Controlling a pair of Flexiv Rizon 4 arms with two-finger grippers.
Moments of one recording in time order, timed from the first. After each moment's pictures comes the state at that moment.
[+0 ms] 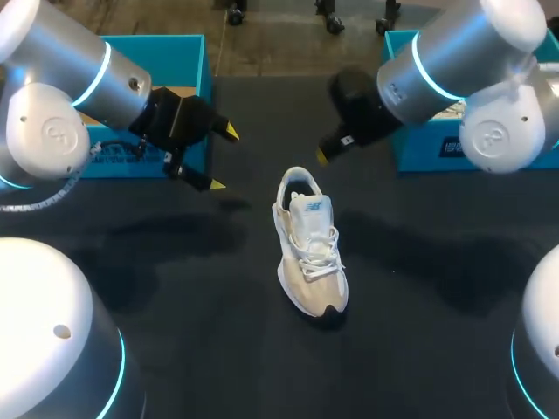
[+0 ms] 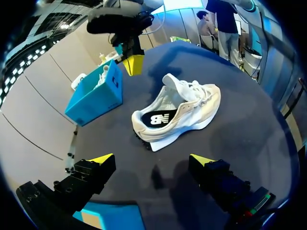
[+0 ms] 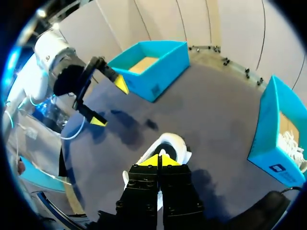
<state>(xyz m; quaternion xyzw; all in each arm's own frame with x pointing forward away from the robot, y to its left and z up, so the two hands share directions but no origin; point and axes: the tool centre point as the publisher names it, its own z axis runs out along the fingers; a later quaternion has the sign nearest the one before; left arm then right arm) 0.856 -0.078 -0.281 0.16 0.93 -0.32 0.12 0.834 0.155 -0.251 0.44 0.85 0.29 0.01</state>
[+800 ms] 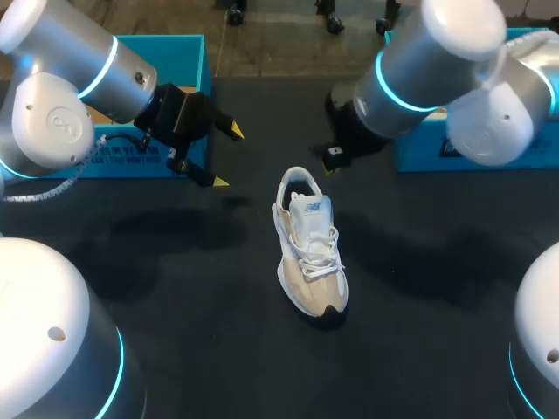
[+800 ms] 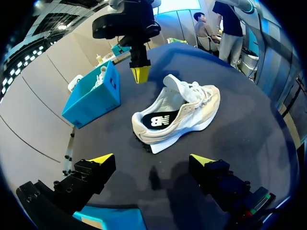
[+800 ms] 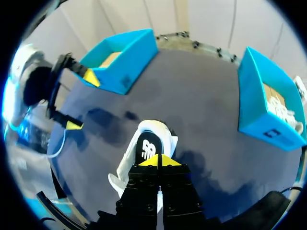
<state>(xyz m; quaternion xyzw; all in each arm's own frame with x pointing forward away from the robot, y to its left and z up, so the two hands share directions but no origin) 0.861 -0.085 -0.282 0.17 0.93 -0.32 0.10 0.829 0.145 -0.281 0.57 0.80 0.20 0.03</state>
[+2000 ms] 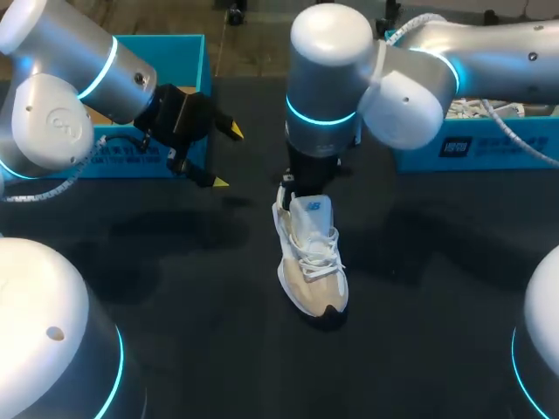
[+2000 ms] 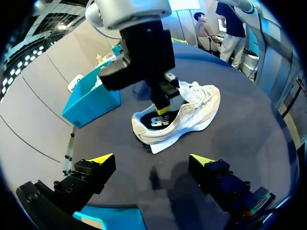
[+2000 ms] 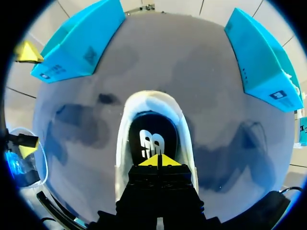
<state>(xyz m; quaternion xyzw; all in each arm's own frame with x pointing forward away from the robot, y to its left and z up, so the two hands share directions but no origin) 0.861 -0.084 -0.283 0.17 0.93 -0.32 0.10 0.812 0.178 -0.360 0.66 0.75 0.05 0.02</state>
